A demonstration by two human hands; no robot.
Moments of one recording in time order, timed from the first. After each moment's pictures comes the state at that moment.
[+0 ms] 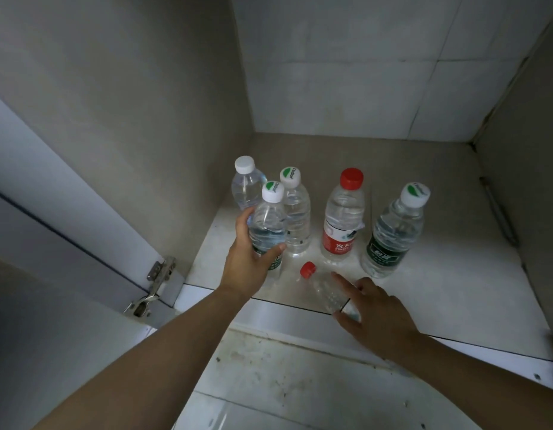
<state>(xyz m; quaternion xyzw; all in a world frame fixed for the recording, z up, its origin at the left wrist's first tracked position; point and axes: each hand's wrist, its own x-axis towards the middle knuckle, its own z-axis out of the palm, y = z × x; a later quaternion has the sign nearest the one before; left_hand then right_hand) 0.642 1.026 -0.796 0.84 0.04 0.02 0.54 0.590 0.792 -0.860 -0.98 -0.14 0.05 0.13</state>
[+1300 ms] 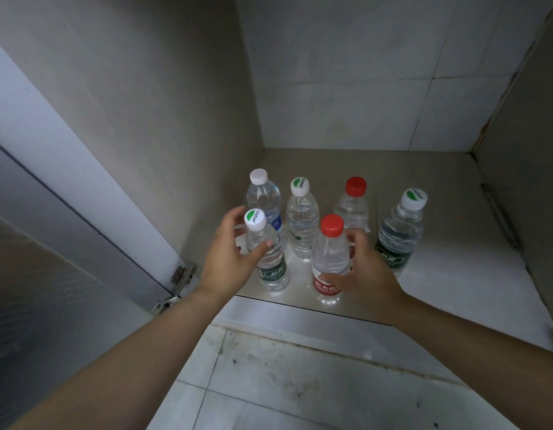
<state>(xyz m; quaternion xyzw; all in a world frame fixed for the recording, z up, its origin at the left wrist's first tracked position) 0.619 1.060 -0.743 0.87 0.01 0.10 0.48 0.617 0.835 -0.781 -0.88 -0.05 0.00 0.48</state>
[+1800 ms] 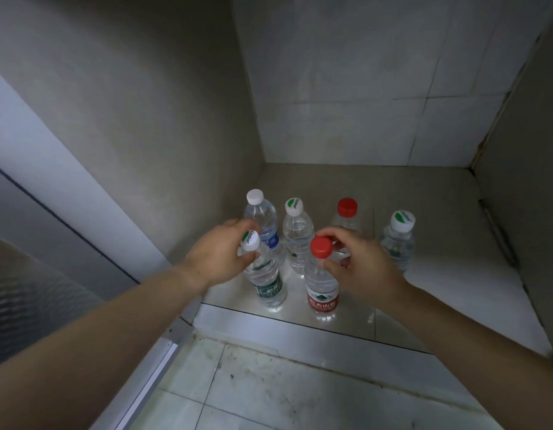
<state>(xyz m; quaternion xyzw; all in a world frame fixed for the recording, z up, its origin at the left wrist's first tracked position) 0.649 1.070 -0.690 0.98 -0.12 0.01 0.16 0.634 0.821 -0.726 -0.88 -0.20 -0.06 0.43</state>
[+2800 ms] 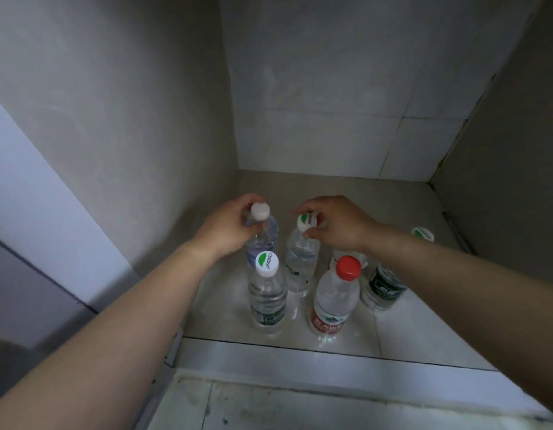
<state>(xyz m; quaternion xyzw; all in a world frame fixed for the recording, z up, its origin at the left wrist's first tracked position) 0.754 1.095 -0.714 0.92 -0.11 -0.02 0.38 0.731 0.882 -0.685 -0.96 -0.18 0.03 0.23</state>
